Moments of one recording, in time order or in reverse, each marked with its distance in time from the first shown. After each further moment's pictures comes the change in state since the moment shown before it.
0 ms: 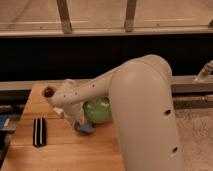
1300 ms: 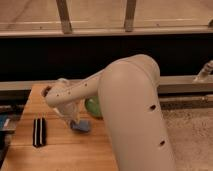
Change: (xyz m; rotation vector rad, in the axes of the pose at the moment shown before) arm -0.014 0.044 0.002 -0.013 0.001 -0.078
